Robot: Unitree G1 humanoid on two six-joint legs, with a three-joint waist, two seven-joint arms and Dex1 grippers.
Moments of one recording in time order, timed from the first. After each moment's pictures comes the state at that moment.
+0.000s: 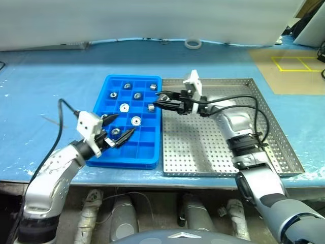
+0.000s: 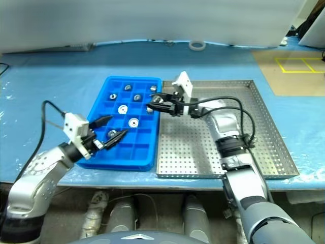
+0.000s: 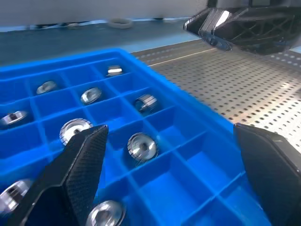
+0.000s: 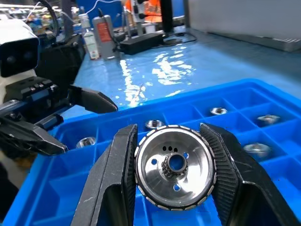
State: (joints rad) left arm 0.07 0.47 0.21 -0.52 -0.51 0.46 -0.59; right arm -0.83 -0.25 0.16 0.43 0.32 0.34 1.12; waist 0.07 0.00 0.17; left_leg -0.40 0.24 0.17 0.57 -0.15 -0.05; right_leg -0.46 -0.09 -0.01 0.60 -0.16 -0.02
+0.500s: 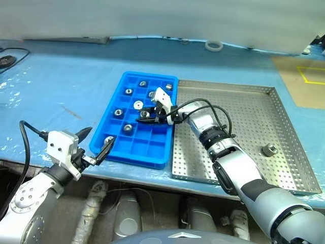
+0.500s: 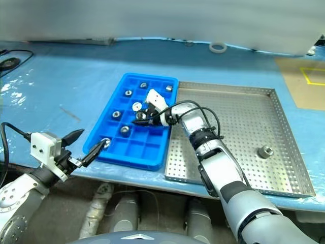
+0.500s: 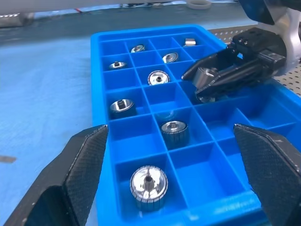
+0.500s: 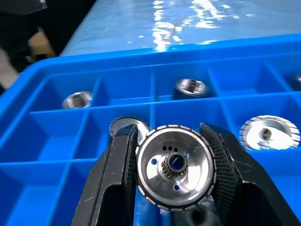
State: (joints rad) left arm 0.36 0.47 0.36 -0.77 -0.55 0.49 -0.45; right arm -0.99 -0.10 0.25 0.90 0.10 0.05 1.20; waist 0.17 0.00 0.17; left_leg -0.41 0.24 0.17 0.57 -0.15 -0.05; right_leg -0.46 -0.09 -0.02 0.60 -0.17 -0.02
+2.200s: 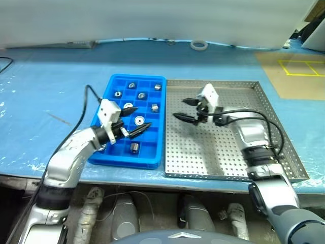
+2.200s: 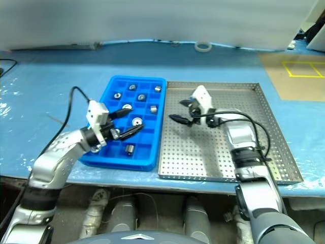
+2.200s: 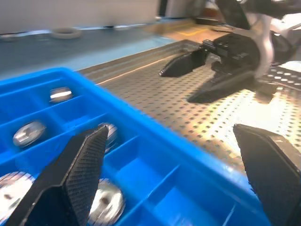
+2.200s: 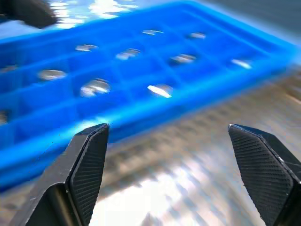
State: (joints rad) left arm -0.33 0.46 -0.04 -0.14 -0.48 0.37 -0.81; right arm -0.63 -0.44 -0.01 0.29 0.15 0.39 0.89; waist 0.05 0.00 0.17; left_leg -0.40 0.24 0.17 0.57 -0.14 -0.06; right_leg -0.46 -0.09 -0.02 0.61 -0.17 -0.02
